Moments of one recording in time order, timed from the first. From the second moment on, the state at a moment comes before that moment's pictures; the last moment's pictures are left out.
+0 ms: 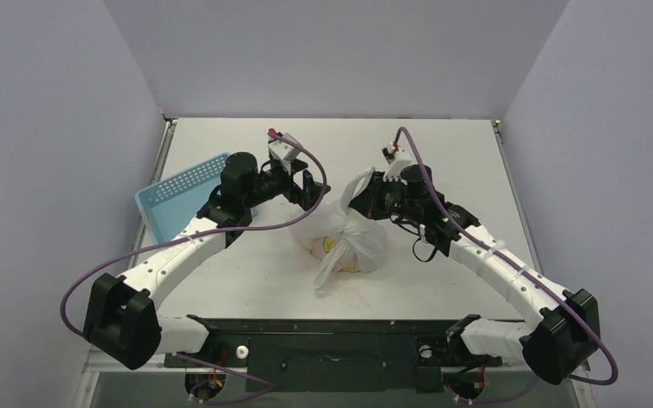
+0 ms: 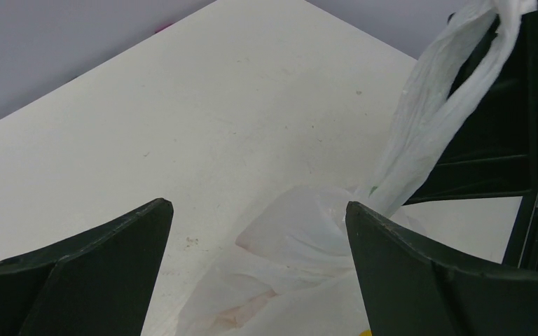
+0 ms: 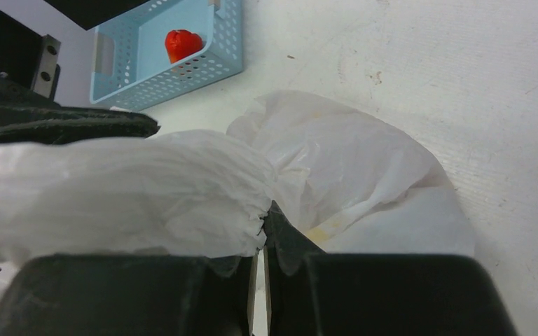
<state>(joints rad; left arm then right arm) -0.50 1.31 0.96 0.22 0.42 -0.10 0.58 1.19 0.97 -0.20 -0.24 0.55</state>
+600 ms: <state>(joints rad) -0.59 1.36 0.97 0.07 0.49 0.09 0.62 1.17 0.94 -0.45 -0.08 0.43</state>
